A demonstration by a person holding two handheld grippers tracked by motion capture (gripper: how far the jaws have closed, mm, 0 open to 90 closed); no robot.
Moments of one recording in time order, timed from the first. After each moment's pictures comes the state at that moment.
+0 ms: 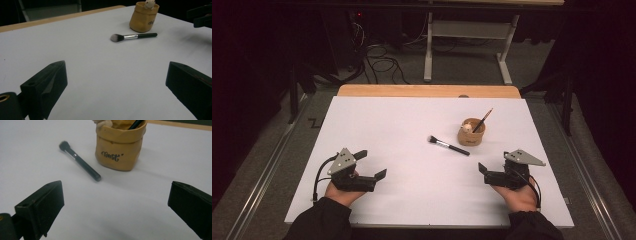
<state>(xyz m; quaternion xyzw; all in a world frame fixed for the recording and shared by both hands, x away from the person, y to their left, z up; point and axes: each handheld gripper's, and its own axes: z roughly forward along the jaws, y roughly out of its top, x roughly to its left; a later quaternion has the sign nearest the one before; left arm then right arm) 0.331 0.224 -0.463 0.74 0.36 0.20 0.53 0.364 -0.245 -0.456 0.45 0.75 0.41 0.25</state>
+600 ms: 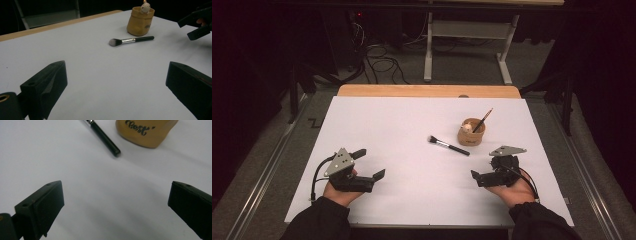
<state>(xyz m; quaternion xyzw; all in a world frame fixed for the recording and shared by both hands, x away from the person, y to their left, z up) 0.329 0.227 -0.460 0.74 0.34 0.20 0.54 0.376 -0.221 -0.449 0.44 0.83 0.30 0.16</state>
